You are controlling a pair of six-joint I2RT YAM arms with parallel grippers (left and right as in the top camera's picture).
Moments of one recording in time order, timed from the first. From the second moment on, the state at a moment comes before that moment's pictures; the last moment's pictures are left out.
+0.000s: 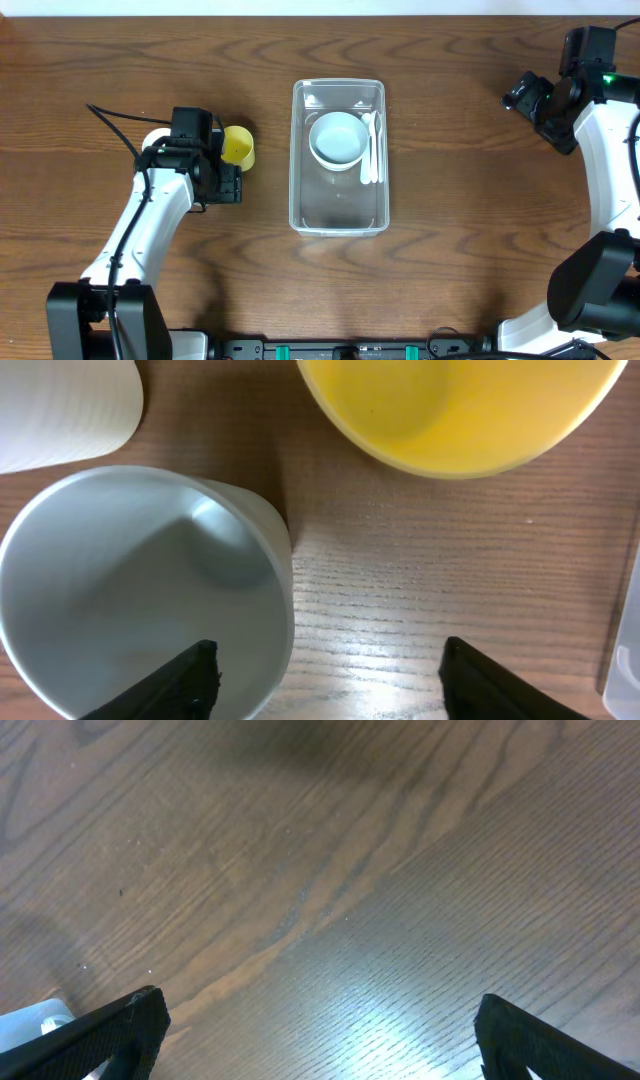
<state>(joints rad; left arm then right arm) -0.05 1.53 1.00 -0.81 -0.01 -0.07 -0.18 1.76 1.55 -0.96 0.04 0.57</state>
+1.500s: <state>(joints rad) -0.11 1.17 1.00 -0.97 0.15 -0.19 -0.18 1.76 1.55 -0.96 0.04 0.57</state>
